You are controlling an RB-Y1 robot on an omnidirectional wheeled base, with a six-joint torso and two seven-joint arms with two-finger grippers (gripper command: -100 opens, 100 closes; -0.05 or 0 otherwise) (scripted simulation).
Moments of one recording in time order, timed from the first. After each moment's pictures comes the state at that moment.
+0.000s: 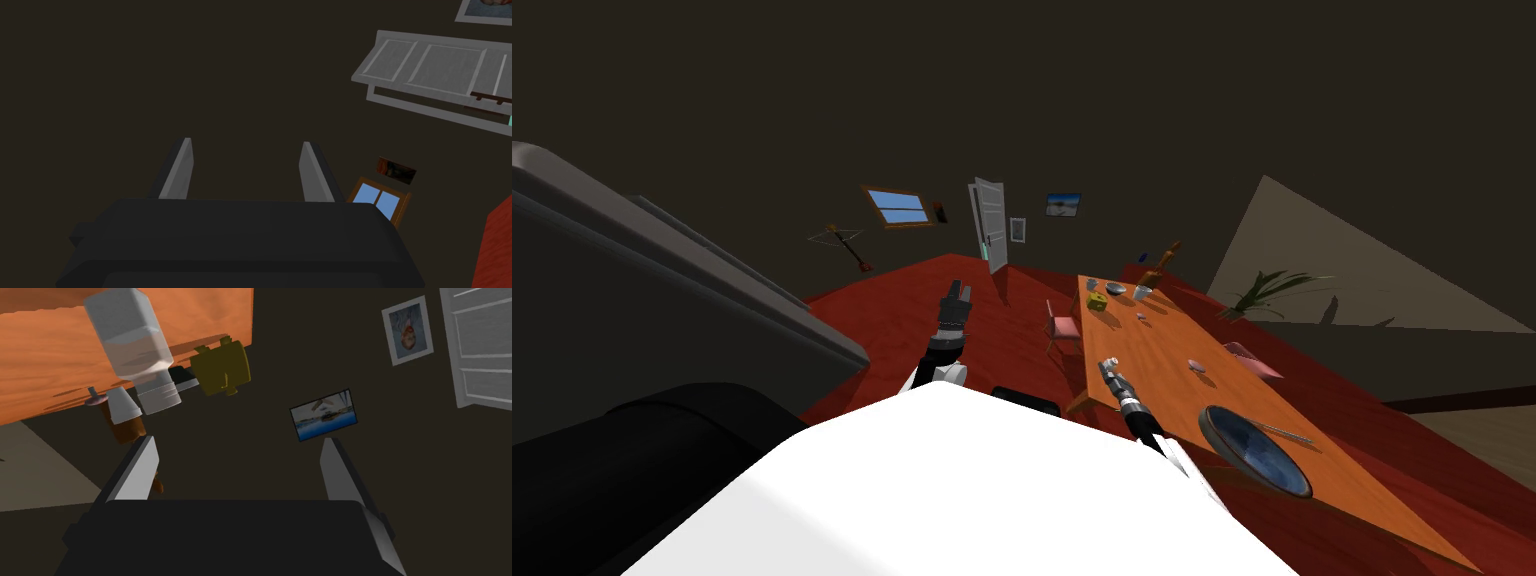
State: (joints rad) left arm 0.55 0.02 -0.07 -2.21 0.03 -0.57 -0.11; right arm 0.29 -0.38 -0.02 -1.25 0.50 -0.28 0.36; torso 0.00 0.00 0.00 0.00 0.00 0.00
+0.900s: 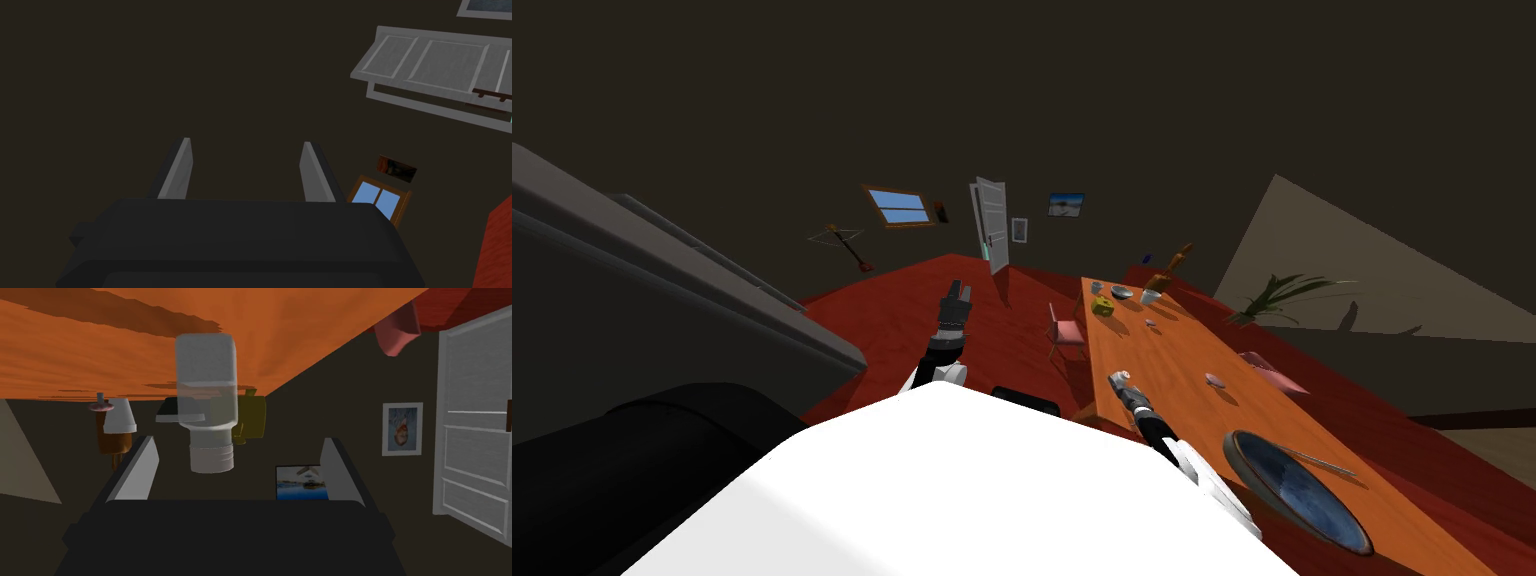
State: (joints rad) left arm 0.55 0.03 -0.07 -2.21 0.03 -0.57 -0.11; right arm 0.20 -0.47 -0.01 -1.03 0.62 -0.22 0.44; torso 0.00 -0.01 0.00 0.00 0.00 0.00
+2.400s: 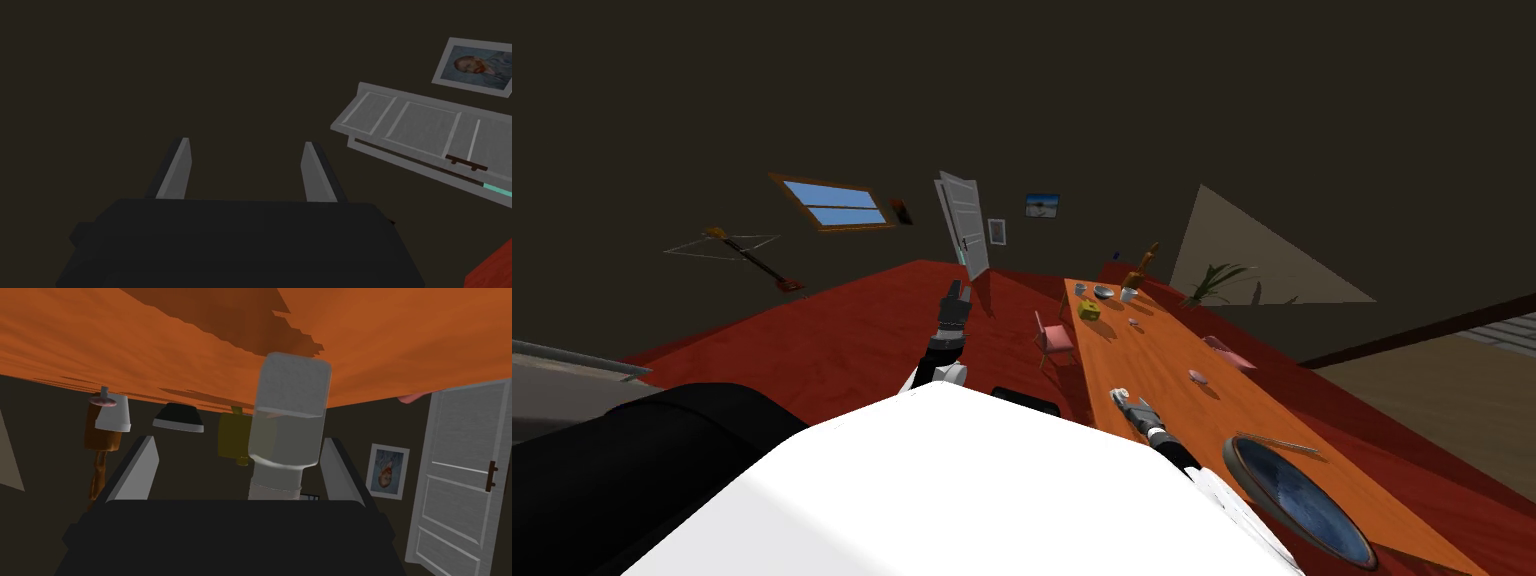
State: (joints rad) left arm 0.55 0.03 -0.07 -2.21 0.03 -0.57 -0.11; right arm 0.25 -0.52 -0.03 -0.94 0.73 -0.39 0.59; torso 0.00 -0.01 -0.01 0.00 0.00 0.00
